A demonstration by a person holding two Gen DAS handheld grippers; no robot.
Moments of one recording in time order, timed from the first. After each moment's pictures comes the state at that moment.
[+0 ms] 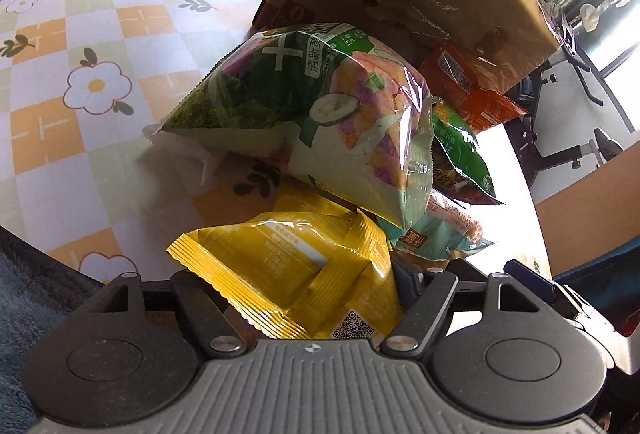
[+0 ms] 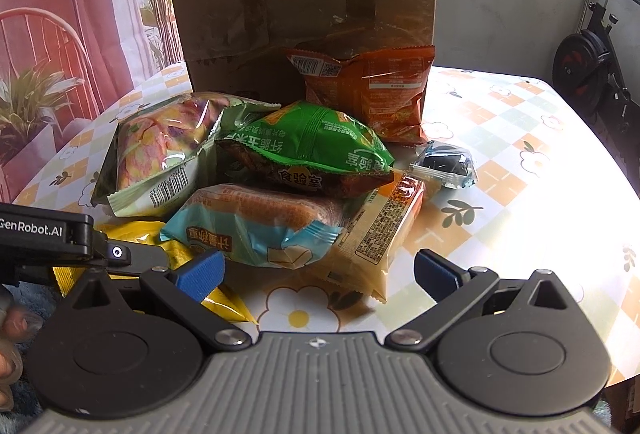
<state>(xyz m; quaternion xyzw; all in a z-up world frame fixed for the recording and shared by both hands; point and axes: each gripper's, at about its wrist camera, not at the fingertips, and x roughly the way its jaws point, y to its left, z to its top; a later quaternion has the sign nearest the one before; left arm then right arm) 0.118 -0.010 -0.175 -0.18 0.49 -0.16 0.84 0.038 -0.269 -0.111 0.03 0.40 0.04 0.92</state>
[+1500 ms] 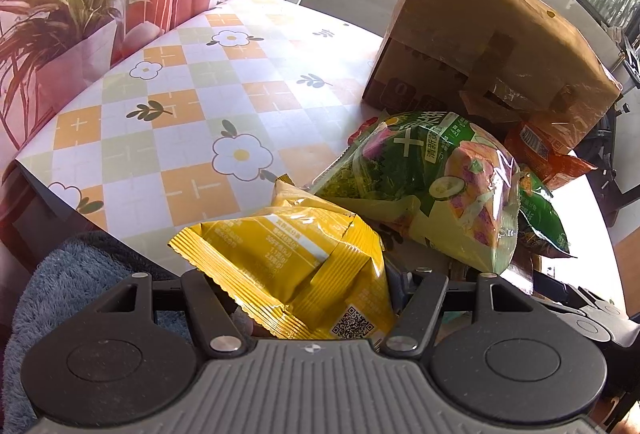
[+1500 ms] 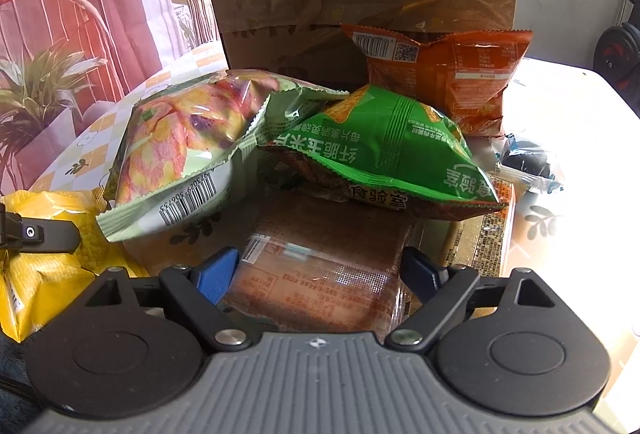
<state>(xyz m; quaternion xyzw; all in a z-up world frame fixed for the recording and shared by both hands) 0.097 0.036 -0.140 -0.12 0.45 -0.02 0.89 0.082 -0.237 -0.139 0.03 0.41 0.09 0.90</state>
